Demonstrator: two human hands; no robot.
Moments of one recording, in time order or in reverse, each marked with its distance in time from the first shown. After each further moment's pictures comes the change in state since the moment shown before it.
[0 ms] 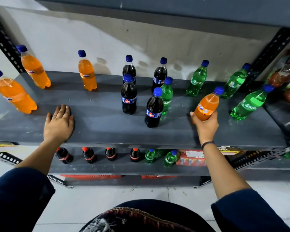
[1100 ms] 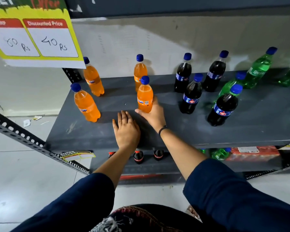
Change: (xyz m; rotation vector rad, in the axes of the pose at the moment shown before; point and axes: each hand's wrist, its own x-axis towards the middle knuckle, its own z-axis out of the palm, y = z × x) left_hand 0.000 0.004 -0.001 -0.065 -0.013 0.013; right_hand -0.187 -0.161 0.288 0.103 -0.591 -0.126
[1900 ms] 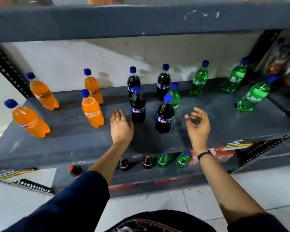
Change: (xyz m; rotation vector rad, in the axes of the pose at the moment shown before) left_hand -0.002 0.158 0.011 -0.225 -0.060 0.117; right_hand -0.061 0.075 -0.274 0.172 0.585 0.032
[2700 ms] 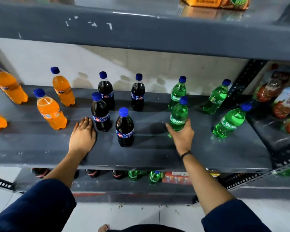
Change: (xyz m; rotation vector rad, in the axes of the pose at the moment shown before) left_hand 0.009 -0.001 0.030 0.199 0.063 -0.030; right_hand 0.119 0.055 -0.047 -0.263 -0.148 -0.087
